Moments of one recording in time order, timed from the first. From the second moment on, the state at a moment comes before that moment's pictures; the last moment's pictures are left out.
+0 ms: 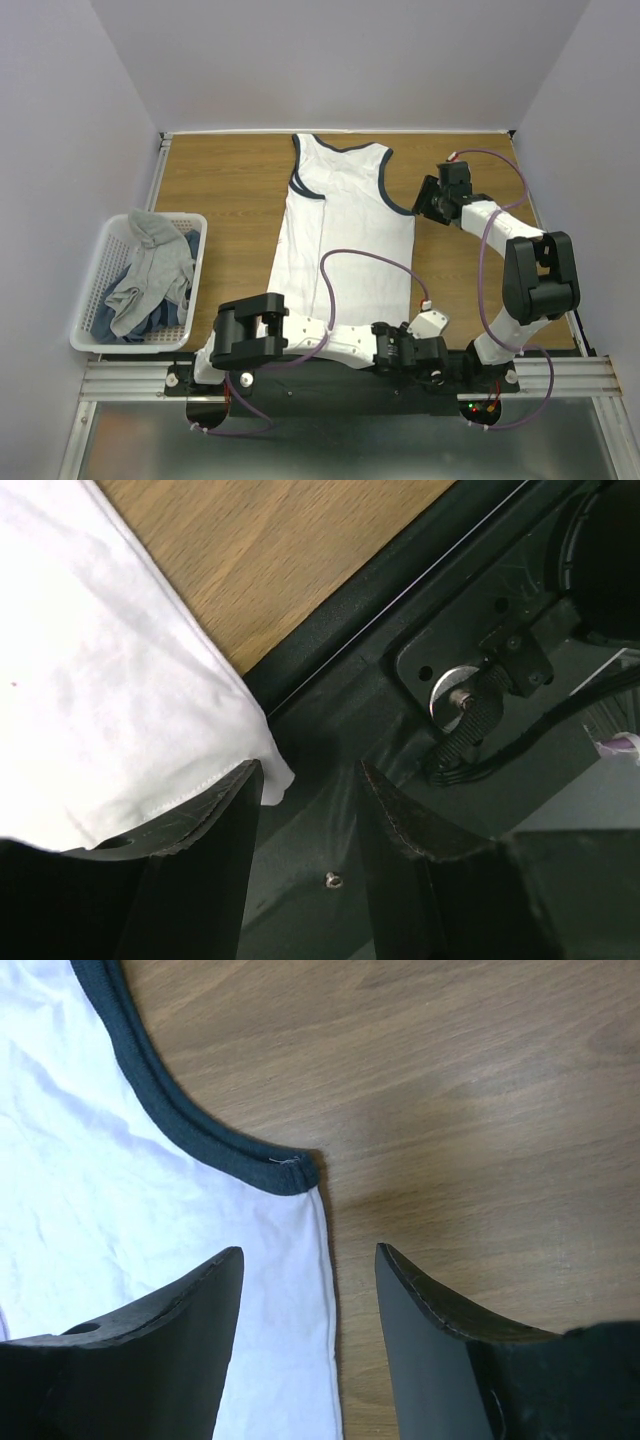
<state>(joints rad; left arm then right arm) -1.59 1.96 1.36 -0.42 -0.31 -0.83 0.14 1.68 1.08 -0.21 0.08 0.48</state>
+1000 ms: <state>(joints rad) -1.59 1.90 1.31 -0.46 -0.41 -0.87 0.14 1.68 1.08 -0.21 0.03 0.49</state>
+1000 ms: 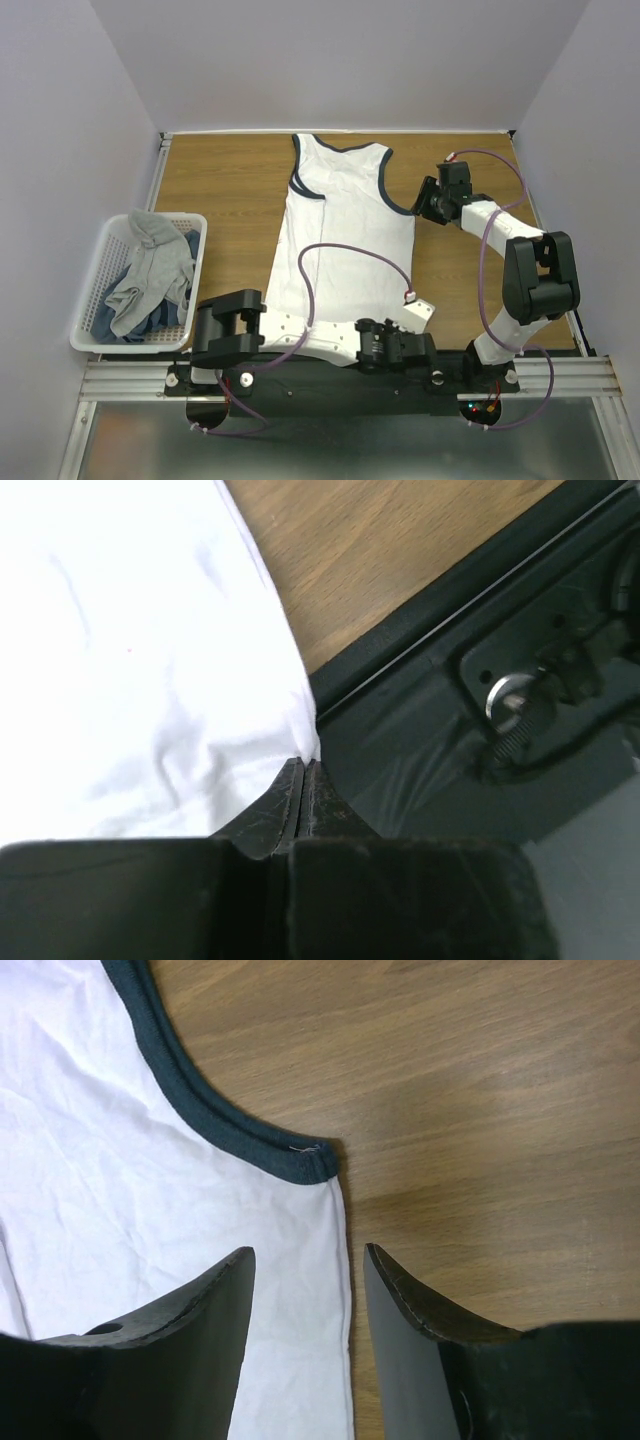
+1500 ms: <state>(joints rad) -1.54 1.74 1.20 -0.36 -0.37 -0.91 0.14 1.71 1.08 -0.21 0.03 0.48</state>
